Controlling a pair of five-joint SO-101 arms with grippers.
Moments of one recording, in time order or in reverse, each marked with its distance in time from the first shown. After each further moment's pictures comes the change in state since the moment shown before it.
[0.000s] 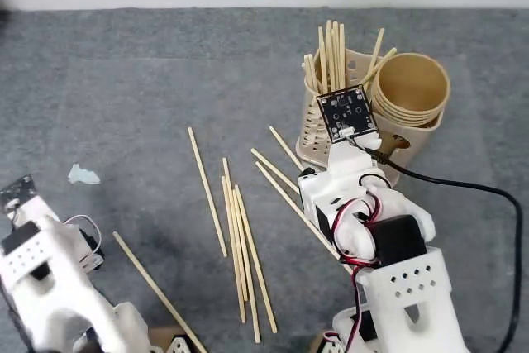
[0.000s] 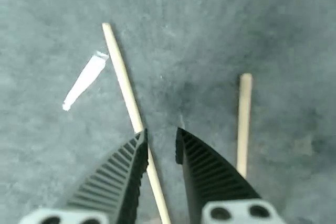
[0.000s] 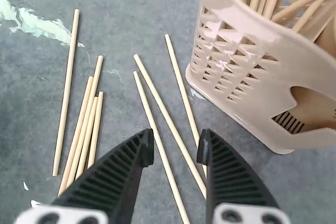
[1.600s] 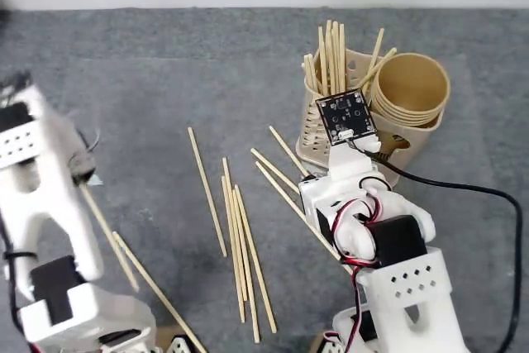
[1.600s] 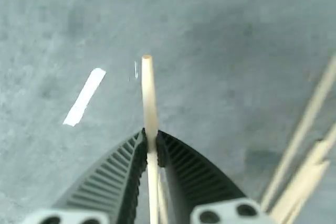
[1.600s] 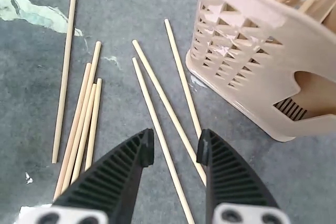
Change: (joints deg) left arm 19.0 30.4 -59.3 22.9 13.5; right arm 0.0 0.0 0.1 2.8 0.0
